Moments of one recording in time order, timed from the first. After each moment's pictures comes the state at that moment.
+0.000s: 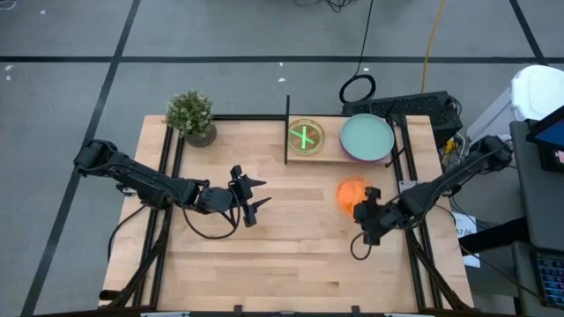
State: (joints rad) left arm -0.28 1.32 0.72 0.19 -0.57 -0.11; right arm 0.54 1.09 0.59 -0.70 0.31 0.59
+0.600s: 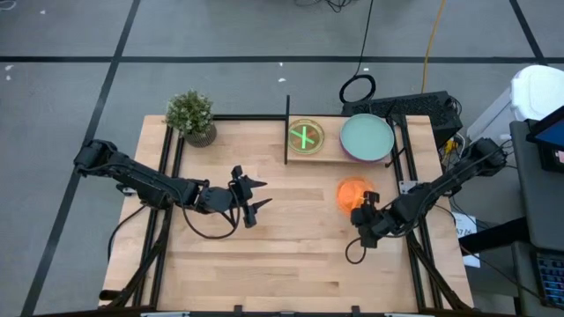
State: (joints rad) left arm -0.28 1.32 0.72 0.21 -0.55 -0.12; right arm 0.56 1.23 0.54 -0.65 0.32 0.64
